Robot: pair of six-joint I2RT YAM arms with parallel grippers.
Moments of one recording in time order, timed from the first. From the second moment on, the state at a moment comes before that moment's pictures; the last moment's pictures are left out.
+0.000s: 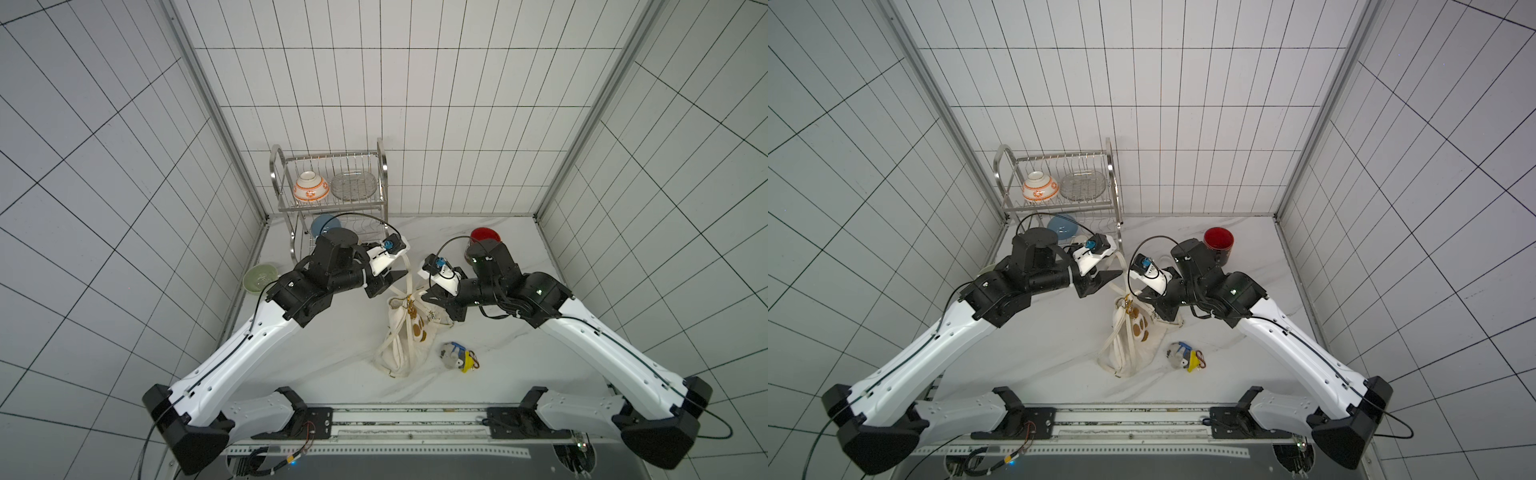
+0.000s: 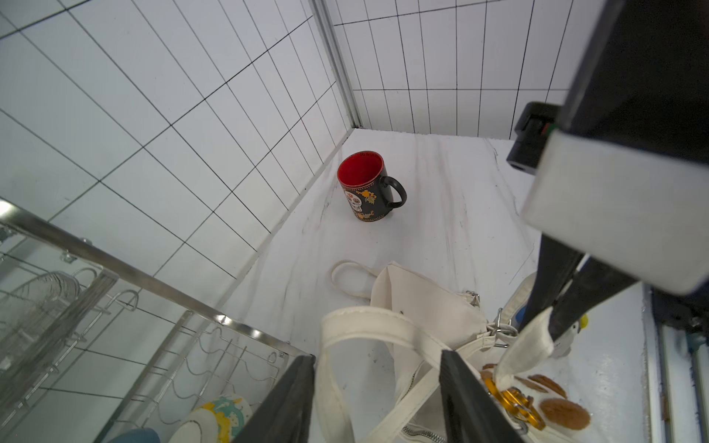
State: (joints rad) left arm -0.67 1.15 1.31 -0.56 0.26 0.37; right arm 0.83 1.21 1.31 -0.80 -0.41 -0.32
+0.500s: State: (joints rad) left arm -0.68 0.89 1.07 -0.60 0.30 0.07; right arm 0.81 1.27 1.35 -0.79 -0.49 -0.33
